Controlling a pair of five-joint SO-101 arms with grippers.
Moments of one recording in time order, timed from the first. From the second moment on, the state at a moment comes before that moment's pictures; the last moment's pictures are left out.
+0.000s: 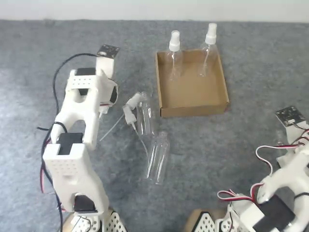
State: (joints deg) left arm -7.9 25.6 -0.3 69.0 -9.2; right arm 47.1 -14.9 41.8 59.3 67.0
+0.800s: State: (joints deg) left arm -1.3 -38.0 54.6 53.8 0.1; right arm 47.0 -15.0 44.8 58.3 62.9
